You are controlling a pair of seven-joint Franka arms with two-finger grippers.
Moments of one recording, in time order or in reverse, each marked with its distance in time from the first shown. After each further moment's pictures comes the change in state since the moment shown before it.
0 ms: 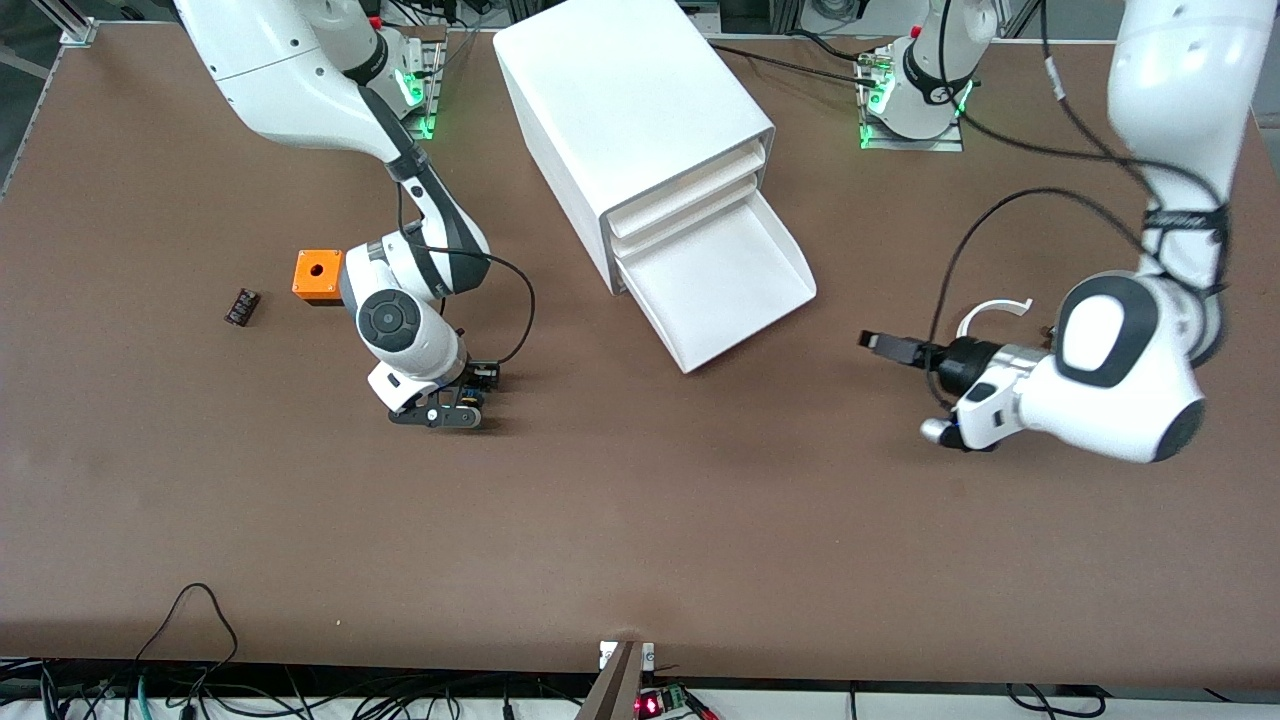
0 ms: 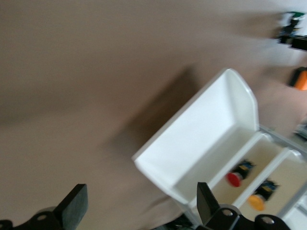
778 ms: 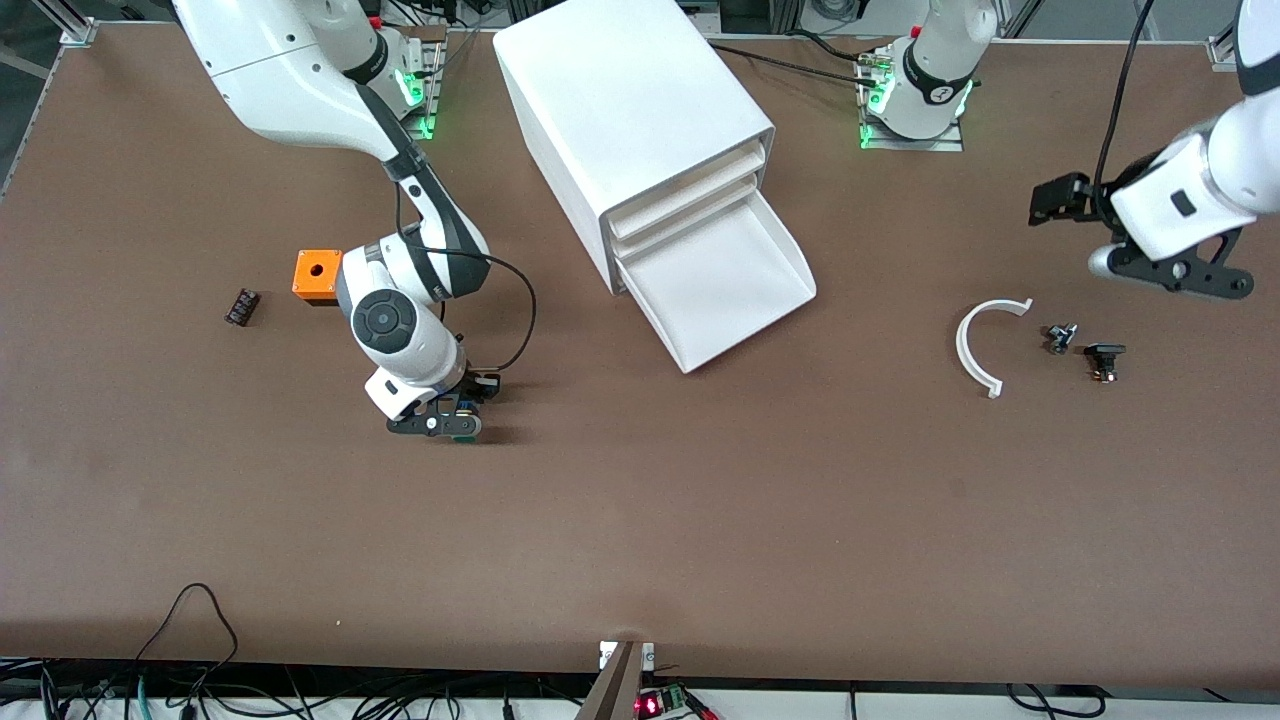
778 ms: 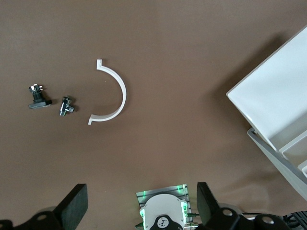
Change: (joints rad) left arm 0.012 -0.496 0.002 -0.163 0.392 -0.129 -0.004; right arm 0.000 -0.013 0.001 0.065 -0.001 0.000 -0.047
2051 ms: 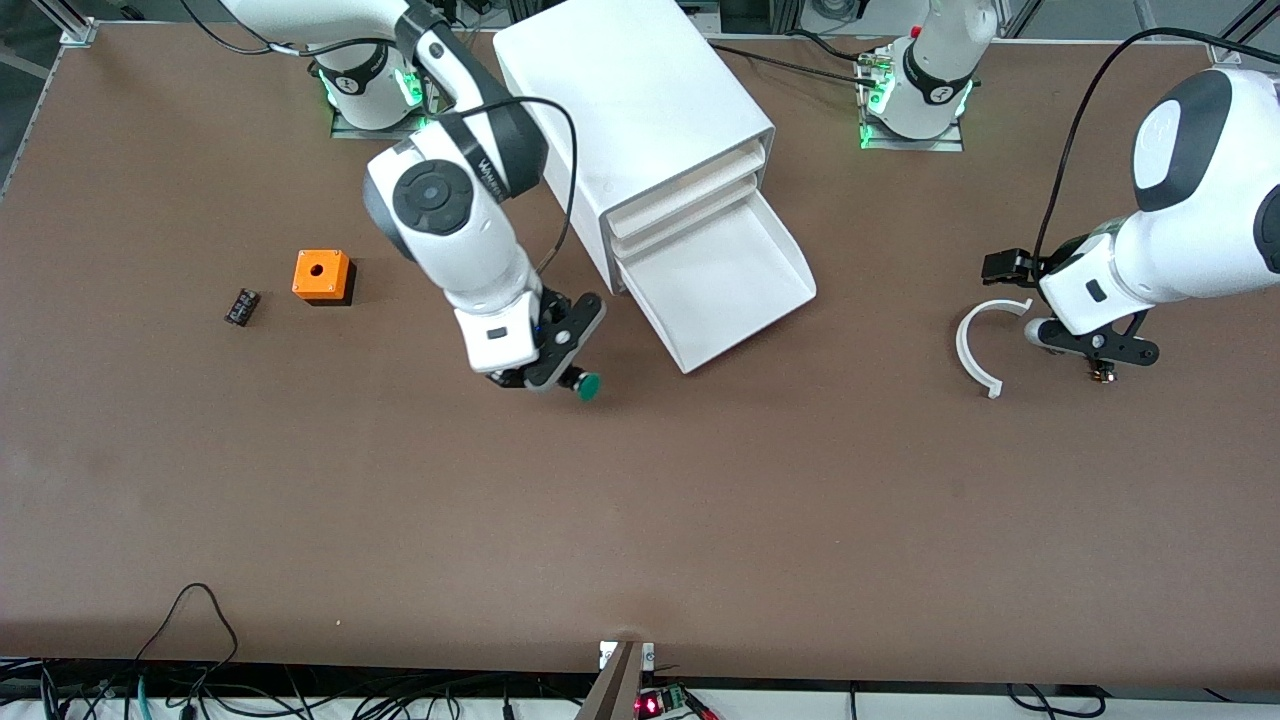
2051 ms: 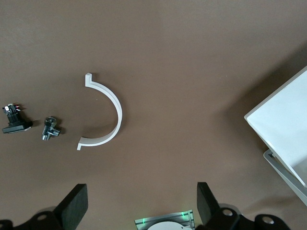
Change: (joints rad) left arm 0.000 0.120 -0.001 -0.115 0.000 0.214 0.000; right arm 0.015 -0.109 0.241 0.269 -0.064 -0.234 -0.810
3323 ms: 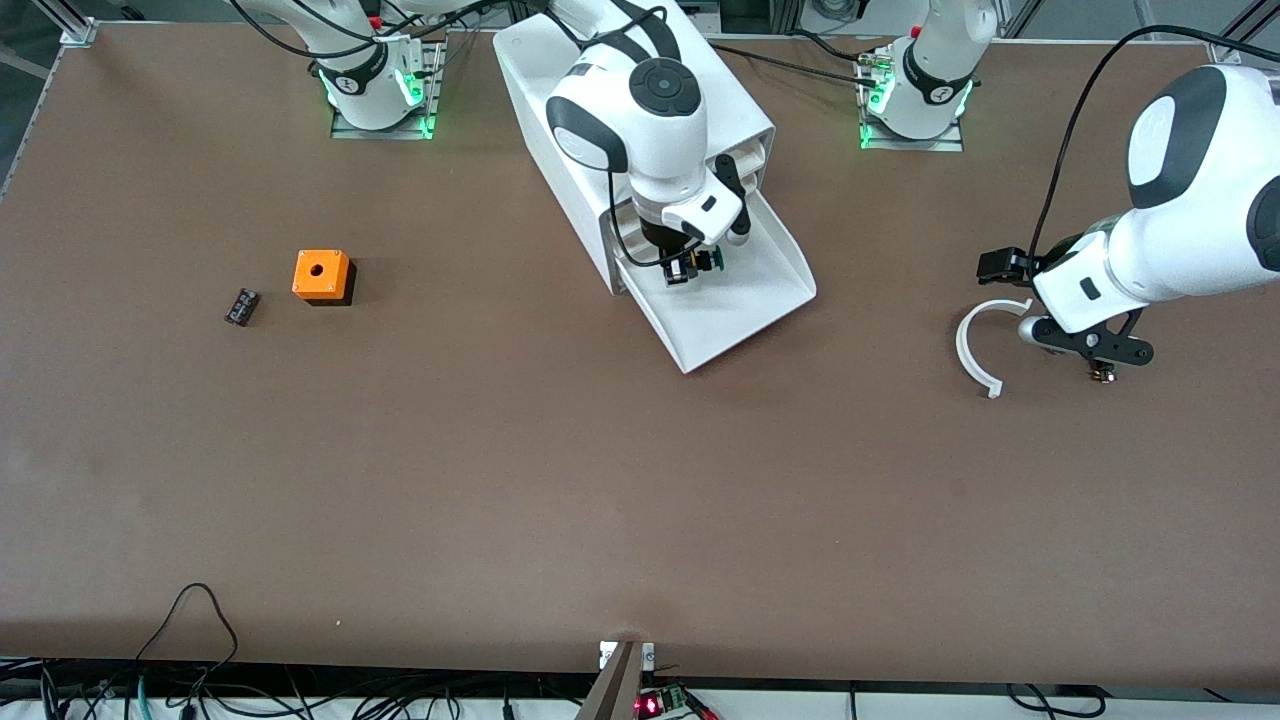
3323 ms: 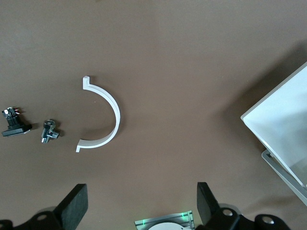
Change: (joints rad) left arm -0.005 0.000 -0.008 0.009 0.000 -0.001 0.000; right arm 0.290 0.099 0.061 0.017 -0.193 -0.044 -0.273
